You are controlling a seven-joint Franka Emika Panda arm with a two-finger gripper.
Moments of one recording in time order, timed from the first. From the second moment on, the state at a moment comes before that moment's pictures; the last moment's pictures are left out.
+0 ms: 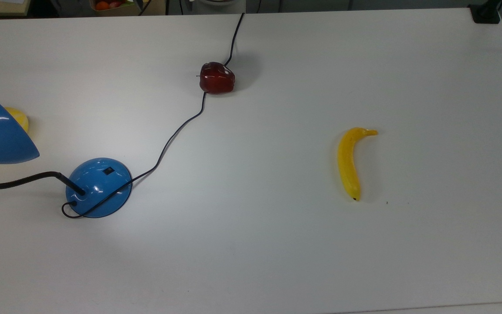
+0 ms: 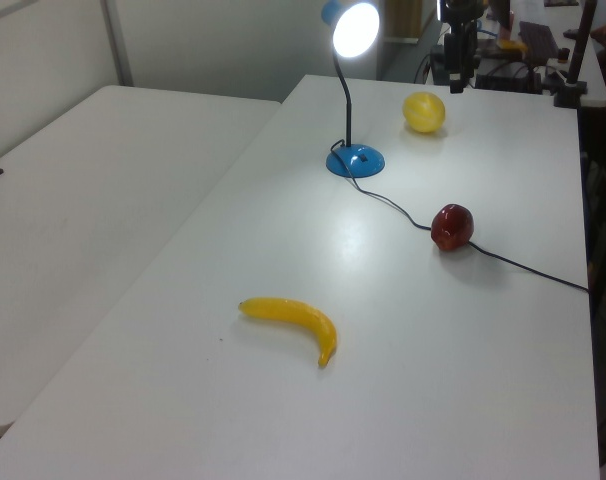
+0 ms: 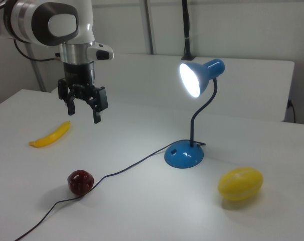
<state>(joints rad) -0.13 0.04 0.06 -1.61 0.03 1.50 -0.09</state>
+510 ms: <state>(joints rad) -0.13 0.04 0.05 -1.61 0.03 1.48 -0.09</state>
